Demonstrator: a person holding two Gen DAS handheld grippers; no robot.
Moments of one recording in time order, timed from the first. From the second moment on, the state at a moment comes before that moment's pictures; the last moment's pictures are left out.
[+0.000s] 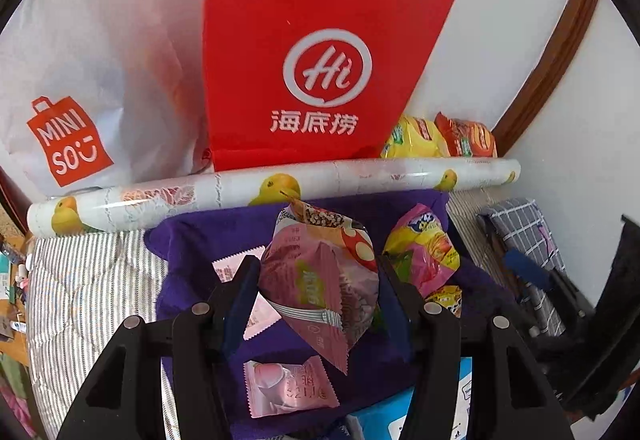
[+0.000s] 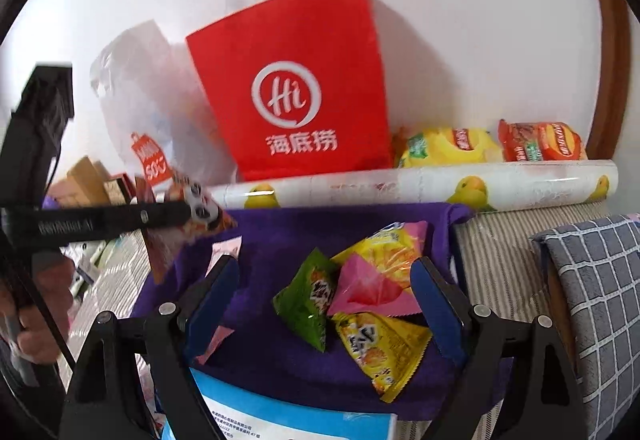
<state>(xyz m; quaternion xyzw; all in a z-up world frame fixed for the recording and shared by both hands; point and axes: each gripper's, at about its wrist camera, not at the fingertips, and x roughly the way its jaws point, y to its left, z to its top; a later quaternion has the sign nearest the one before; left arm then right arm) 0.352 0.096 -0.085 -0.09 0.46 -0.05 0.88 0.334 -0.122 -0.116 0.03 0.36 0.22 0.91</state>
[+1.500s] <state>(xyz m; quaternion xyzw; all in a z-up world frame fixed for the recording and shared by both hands) 0.359 0.060 -0.113 -0.05 0.53 -0.09 0.84 0.337 -0.140 -0.108 0.07 0.35 0.21 0.91</state>
